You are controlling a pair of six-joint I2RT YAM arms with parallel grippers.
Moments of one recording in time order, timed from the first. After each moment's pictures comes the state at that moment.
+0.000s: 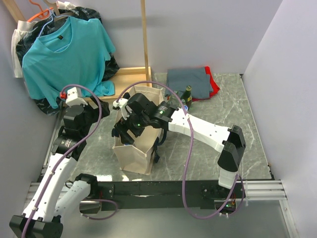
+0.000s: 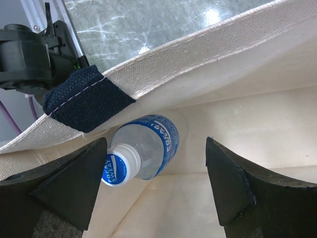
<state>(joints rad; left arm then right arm) -0.21 0.77 0.82 -0.31 -0.21 -0.52 1.05 1.80 1.73 -0.70 -0.26 0.09</state>
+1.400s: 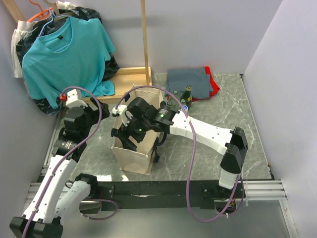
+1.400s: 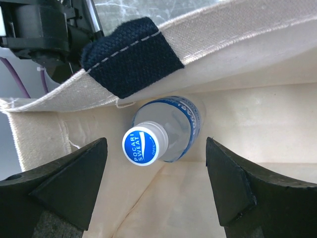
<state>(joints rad) -0.21 0.74 0.79 -0.30 -0.22 -0.52 1.08 1.76 1.70 -0.75 -0.32 0.06</state>
